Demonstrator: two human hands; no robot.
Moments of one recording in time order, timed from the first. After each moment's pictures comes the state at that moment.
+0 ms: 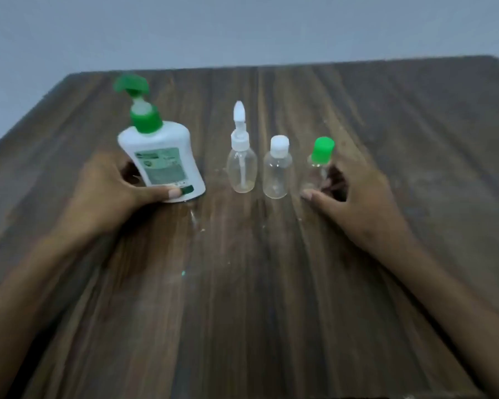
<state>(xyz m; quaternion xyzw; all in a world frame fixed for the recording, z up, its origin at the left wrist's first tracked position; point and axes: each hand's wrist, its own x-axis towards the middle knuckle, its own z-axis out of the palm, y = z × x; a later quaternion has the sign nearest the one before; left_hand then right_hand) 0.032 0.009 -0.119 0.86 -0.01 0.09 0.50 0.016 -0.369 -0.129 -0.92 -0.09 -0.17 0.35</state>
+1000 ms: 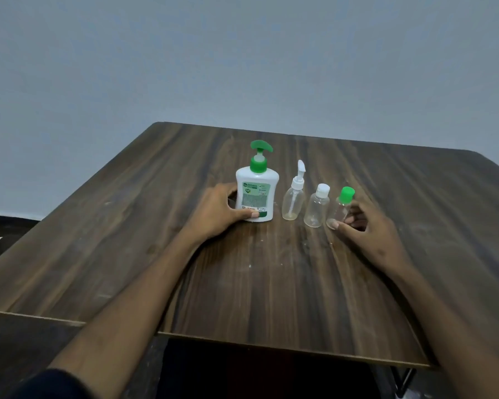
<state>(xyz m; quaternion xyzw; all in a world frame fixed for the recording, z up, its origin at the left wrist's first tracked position) 0.012 -0.011 -0.105 0.88 -0.12 0.12 0.44 0.002 -0.357 -0.116 -0.89 -0.11 -0.16 0.41</state>
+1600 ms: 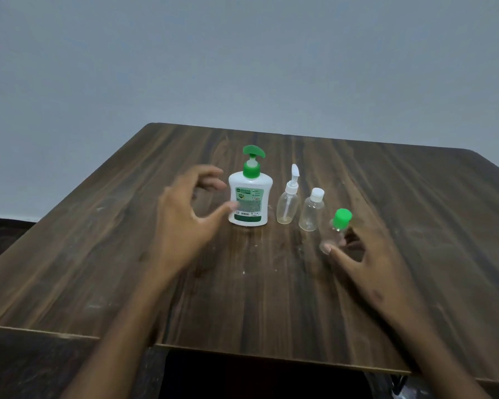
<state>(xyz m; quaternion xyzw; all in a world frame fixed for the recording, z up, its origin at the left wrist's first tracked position) -0.065 -0.011 -0.058 0.84 -0.09 0.31 0.43 -0.062 -0.333 -0.098 -0.91 -0.10 -0.18 0.36</state>
